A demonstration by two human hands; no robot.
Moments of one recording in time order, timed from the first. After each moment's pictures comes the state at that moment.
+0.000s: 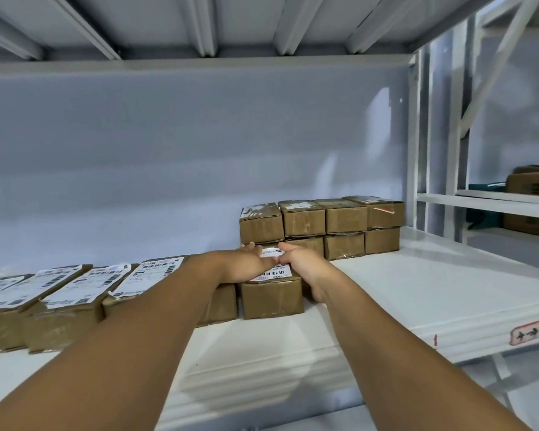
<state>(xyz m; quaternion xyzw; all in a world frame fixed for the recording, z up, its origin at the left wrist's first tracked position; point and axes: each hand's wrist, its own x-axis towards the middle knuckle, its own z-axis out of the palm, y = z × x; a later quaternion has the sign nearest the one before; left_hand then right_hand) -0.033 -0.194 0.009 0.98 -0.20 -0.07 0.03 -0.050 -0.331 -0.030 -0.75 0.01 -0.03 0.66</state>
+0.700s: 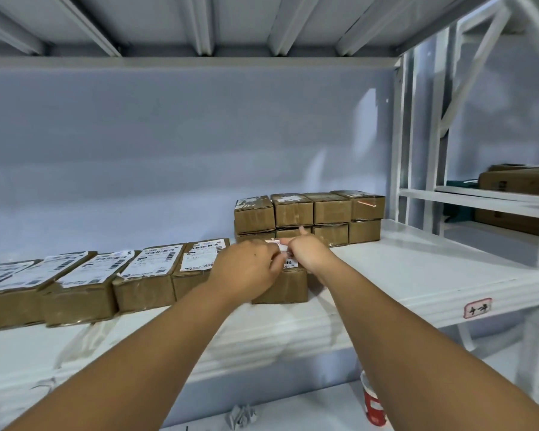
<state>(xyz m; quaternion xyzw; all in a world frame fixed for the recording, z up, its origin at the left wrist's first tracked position) -0.098 -0.202 -0.018 0.91 -0.28 0.29 0.04 -0.073 -0.340 -0.023 -0.85 0.07 -0.10 0.50</state>
